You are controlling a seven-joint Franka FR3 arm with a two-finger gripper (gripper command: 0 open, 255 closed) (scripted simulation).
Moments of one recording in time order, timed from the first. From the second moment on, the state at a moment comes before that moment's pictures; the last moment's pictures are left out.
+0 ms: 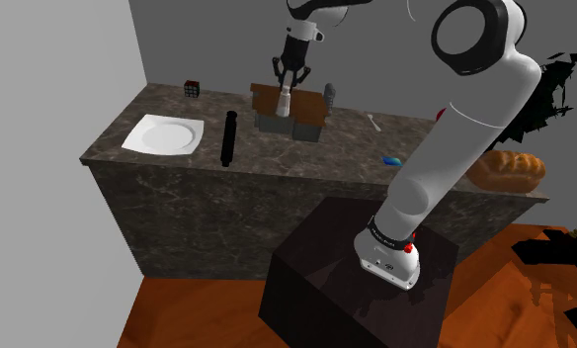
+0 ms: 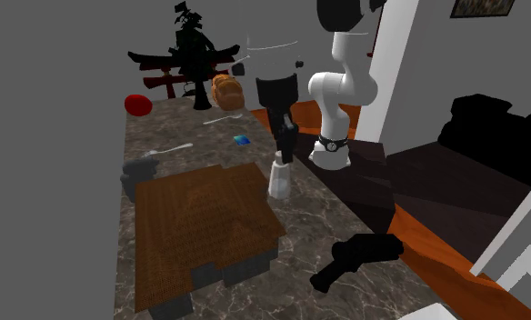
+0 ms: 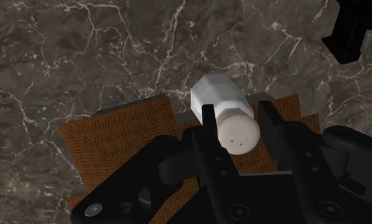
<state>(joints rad) -0.18 -0.02 -0.06 -1.90 0.15 1.85 0.76</state>
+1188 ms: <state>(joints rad) -0.28 -0.17 -0.18 -1.95 0.10 1.73 0.56</state>
